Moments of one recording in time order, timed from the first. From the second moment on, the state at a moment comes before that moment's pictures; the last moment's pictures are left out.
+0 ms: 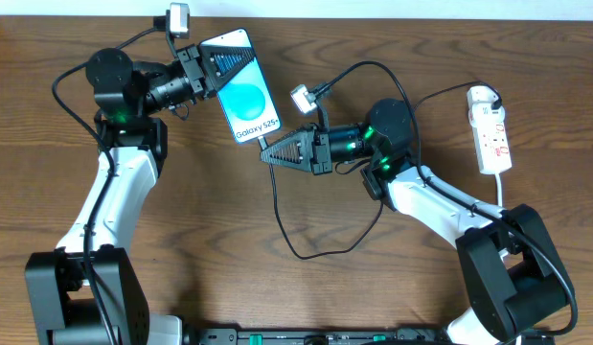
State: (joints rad) left arm 0.04 1.61 1.08 0.70 1.20 -1.27; right arm 0.49 1.76 0.96 0.98 -1.26 1.13
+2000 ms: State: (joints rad) left arm 0.09 1.61 1.09 0.70 1.35 -1.19; right arm 0.41 1.76 0.95 1.02 -1.13 1.19
